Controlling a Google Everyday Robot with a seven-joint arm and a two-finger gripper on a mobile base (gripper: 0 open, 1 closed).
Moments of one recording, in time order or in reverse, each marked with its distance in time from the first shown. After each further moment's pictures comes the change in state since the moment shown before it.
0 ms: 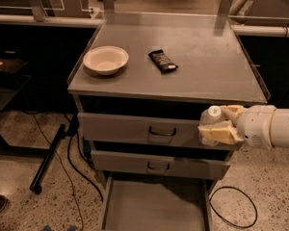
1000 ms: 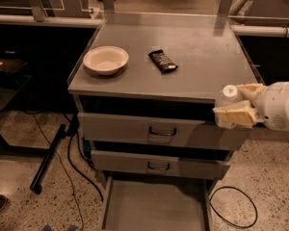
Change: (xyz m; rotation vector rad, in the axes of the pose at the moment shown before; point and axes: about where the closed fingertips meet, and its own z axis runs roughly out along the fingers) arm -0.039 -0.029 -0.043 0.079 0.032 -0.082
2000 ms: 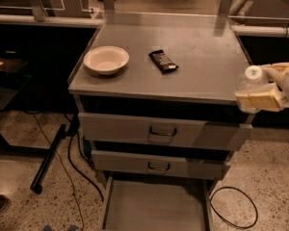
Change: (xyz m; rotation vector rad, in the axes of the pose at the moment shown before) arm -0.031 -0.026 -0.053 0.116 0.032 -0.079
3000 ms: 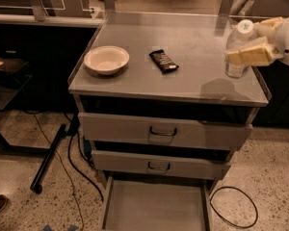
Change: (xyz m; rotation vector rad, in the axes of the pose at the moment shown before) arm -0.073 -0.056 0.022 -0.045 -0.108 -0.028
